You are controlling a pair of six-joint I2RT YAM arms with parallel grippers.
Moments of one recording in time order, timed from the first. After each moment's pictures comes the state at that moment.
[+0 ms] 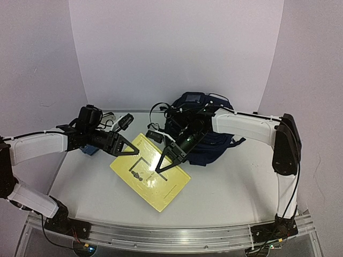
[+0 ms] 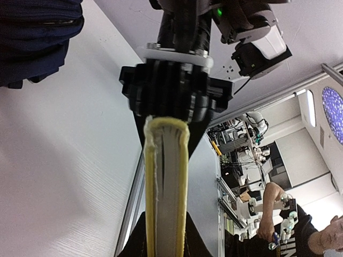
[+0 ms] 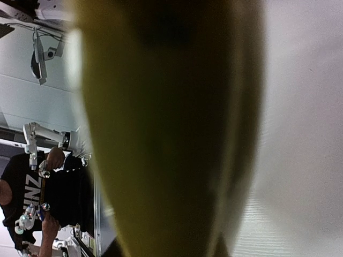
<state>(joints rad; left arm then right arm) -0.50 1.33 0.86 -0.11 1.19 -0.42 0.88 2.05 1.78 -0.91 -1.05 -0.10</state>
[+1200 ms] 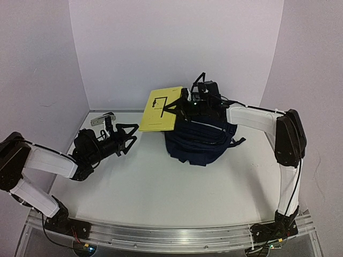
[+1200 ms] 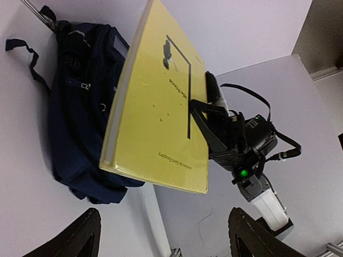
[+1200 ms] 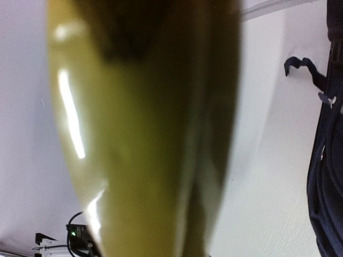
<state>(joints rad) -0.60 1.40 0.46 0.97 0.27 -1.23 0.62 2.05 1.72 -0.02 -0.56 1.00</state>
